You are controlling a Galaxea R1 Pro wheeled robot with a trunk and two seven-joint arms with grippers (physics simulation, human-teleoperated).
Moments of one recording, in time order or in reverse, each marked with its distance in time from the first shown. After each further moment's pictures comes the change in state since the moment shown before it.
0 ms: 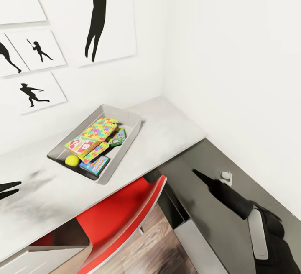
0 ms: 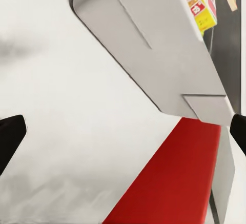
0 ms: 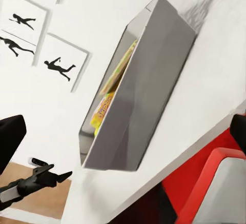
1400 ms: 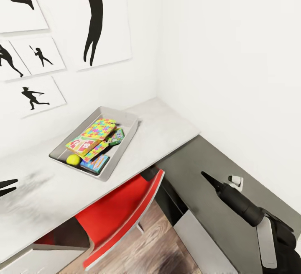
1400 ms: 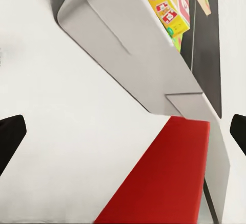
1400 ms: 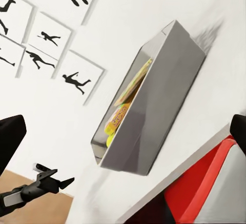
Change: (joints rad) left arm 0.000 0.013 0.007 0.005 0.040 -0.004 0.000; right arm 0.034 0.003 -0.074 -0.022 0.000 -0.039 0.101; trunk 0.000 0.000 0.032
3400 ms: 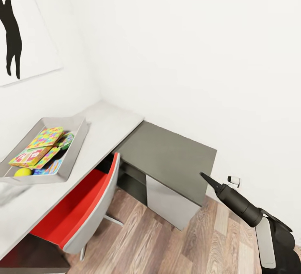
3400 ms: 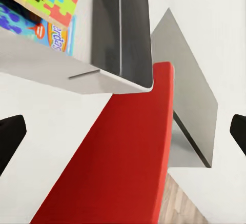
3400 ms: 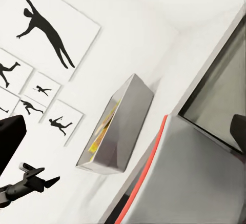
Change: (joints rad) left arm 0.000 0.121 0.008 0.000 0.002 0.044 0.000; right arm 0.000 0.002 0.001 0.011 0.012 -0.007 0.004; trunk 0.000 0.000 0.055
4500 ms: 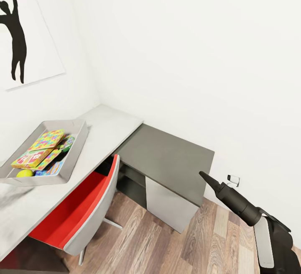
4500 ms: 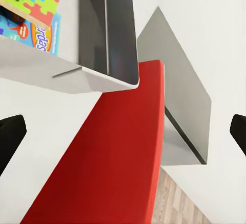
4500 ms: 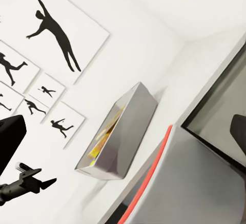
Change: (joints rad) left arm 0.001 -0.017 -0.004 -0.004 0.000 -0.010 0.000; right arm 0.000 0.009 0.009 -0.007 0.004 -0.052 0.001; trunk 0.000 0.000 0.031
